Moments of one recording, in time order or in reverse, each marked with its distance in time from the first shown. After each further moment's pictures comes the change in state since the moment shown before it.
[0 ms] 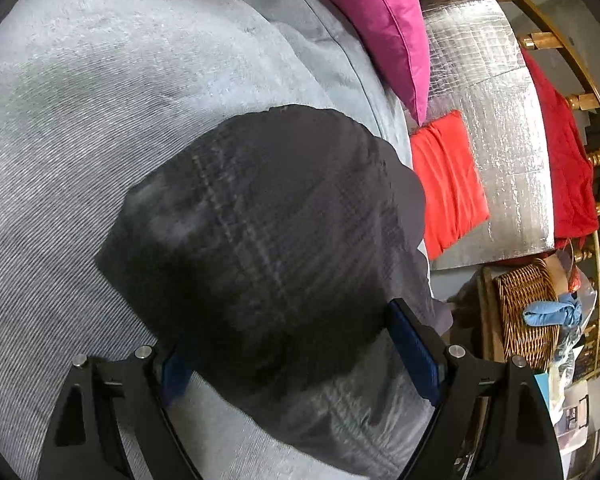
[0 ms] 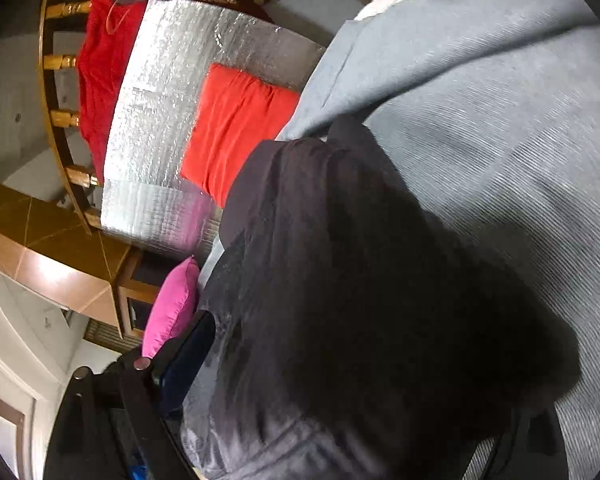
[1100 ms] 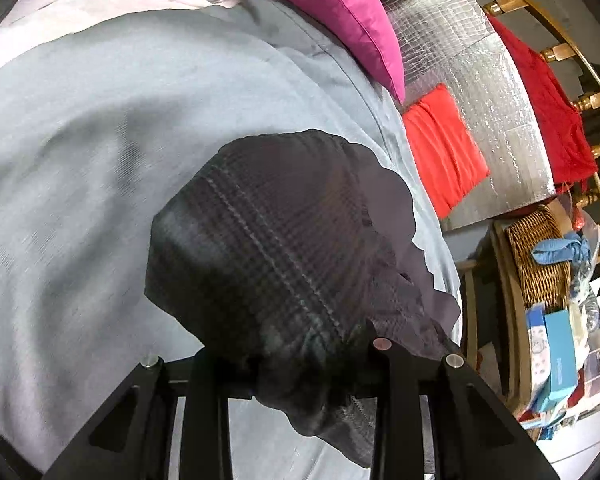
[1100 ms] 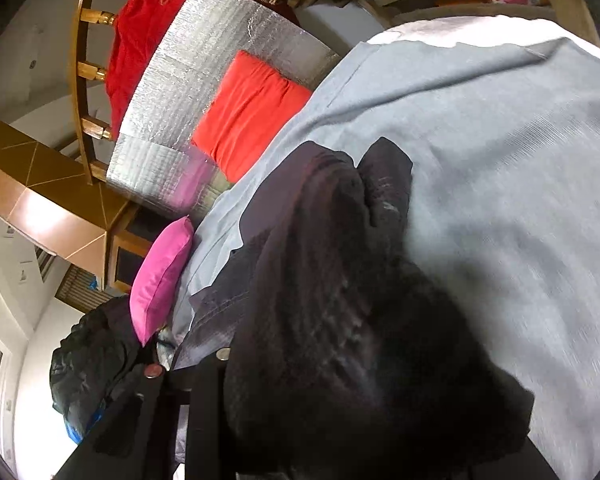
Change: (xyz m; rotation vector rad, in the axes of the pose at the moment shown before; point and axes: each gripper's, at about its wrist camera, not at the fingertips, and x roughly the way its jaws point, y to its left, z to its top) left arm -0.128 0.023 -0.063 0.141 0.021 0.093; right arm -0.139 0.011 -0.083 -0.119 0.027 -0.047
